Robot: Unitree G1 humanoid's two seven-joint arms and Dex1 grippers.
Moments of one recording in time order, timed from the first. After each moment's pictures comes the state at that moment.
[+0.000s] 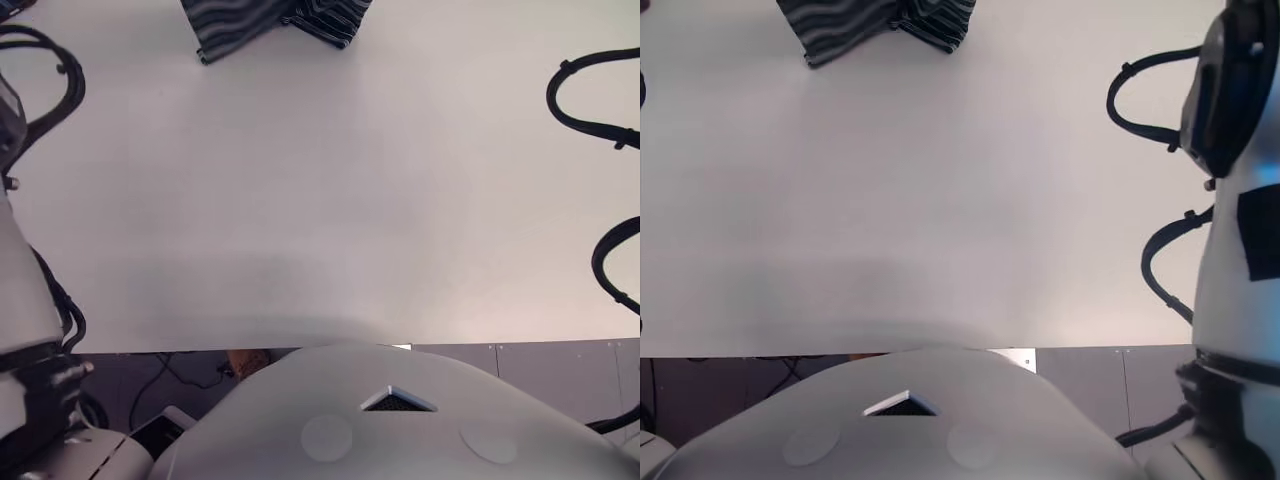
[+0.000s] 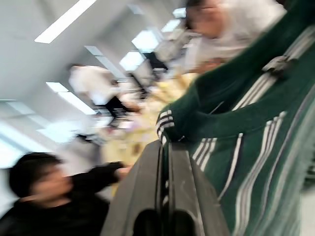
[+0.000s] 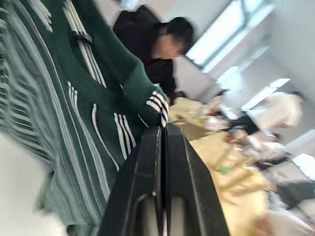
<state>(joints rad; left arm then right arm) -1.49 0.68 -0.10 1.19 0.08 -0.11 -1.06 -1.56 -0.46 0.13 1.32 -0.08 -0.27 0.97</state>
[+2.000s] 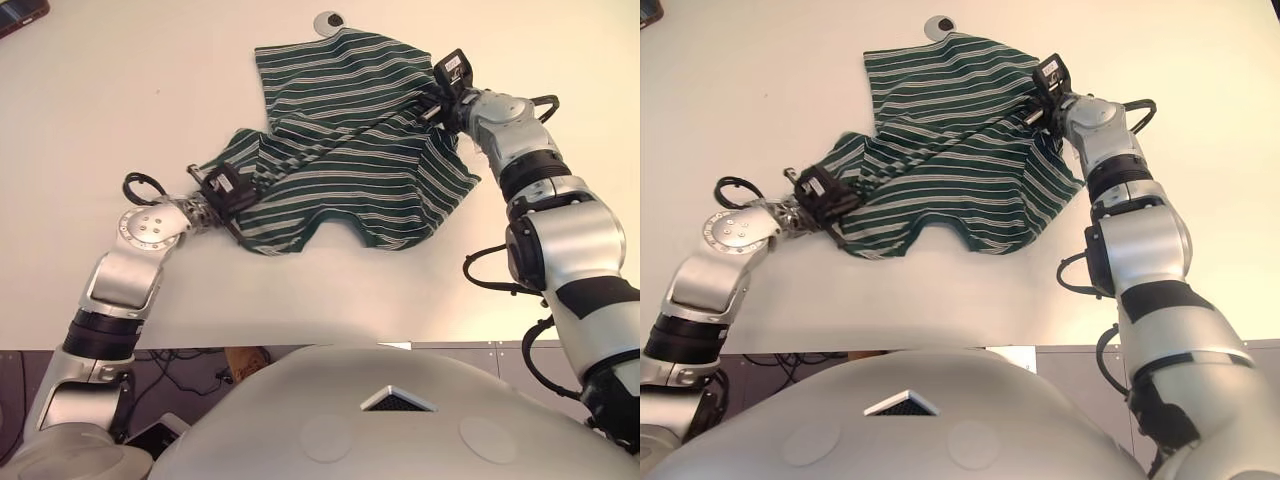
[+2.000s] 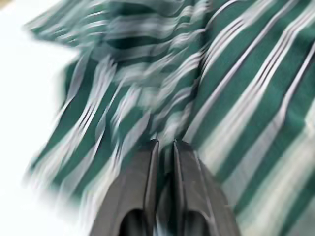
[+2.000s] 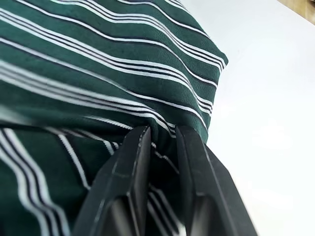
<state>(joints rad) 0.06 0.64 -0.10 -0.20 -0.21 0.46 -0.57 -0.84 -0.29 0.19 1.25 -0.05 0.02 0.44</state>
